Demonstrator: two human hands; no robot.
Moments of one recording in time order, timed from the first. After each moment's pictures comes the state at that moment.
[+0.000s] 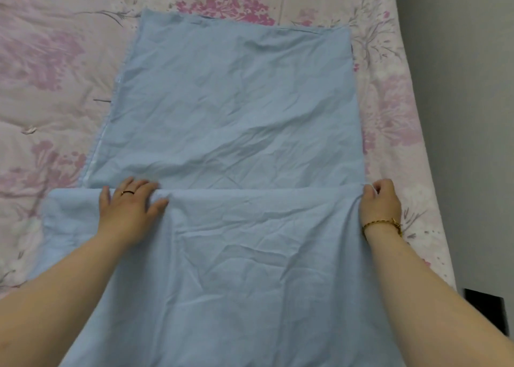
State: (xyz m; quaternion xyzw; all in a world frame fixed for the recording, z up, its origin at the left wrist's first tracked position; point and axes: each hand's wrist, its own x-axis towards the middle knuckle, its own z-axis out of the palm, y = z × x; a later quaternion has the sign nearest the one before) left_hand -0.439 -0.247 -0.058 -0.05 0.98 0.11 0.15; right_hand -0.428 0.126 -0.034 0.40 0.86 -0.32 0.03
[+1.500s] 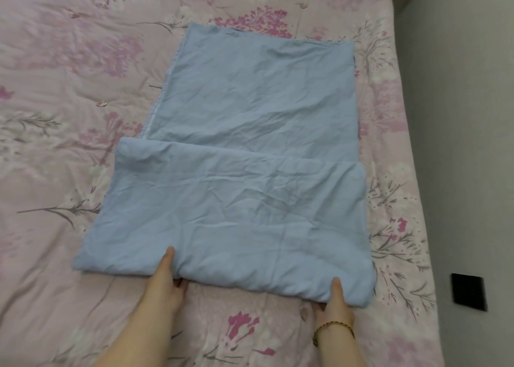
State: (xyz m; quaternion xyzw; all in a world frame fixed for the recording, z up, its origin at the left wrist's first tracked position) left_hand -0.236 -0.206 -0.033 -0.60 0.31 0.74 0.04; right_hand -0.199 0.026 -0.027 0.65 0.37 -0.66 -0.01
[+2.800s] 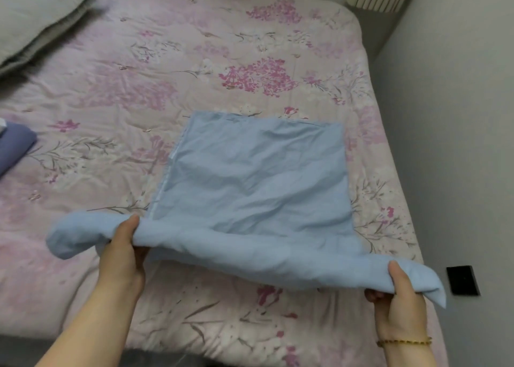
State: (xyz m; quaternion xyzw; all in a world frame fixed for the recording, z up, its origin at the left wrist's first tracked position) left_hand -0.196 -0.303 0.085 -0.41 0.49 0.77 -0.10; right_hand -0.126 0.027 0.100 0.39 0.51 -0.75 -0.15
